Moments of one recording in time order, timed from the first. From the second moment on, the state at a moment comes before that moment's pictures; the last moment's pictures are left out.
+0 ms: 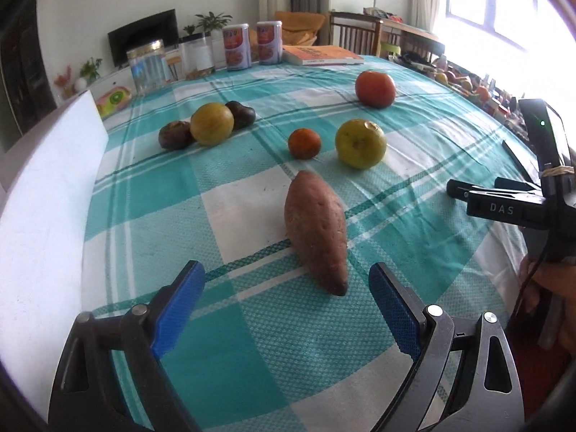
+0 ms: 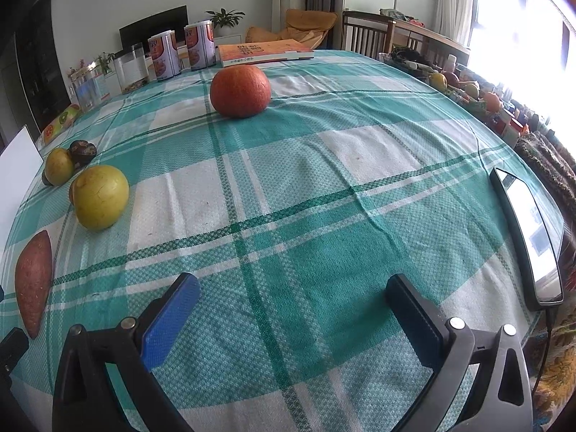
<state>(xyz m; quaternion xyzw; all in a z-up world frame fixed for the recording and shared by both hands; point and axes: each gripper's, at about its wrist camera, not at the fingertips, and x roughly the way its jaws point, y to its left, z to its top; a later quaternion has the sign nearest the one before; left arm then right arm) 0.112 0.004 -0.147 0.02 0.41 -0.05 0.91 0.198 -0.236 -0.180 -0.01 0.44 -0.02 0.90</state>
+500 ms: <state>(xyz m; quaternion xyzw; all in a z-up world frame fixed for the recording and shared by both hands) 0.112 0.001 -0.163 0.01 0.40 -0.11 0.91 0.198 -0.236 -0.180 -0.01 0.44 -0.02 0.90</state>
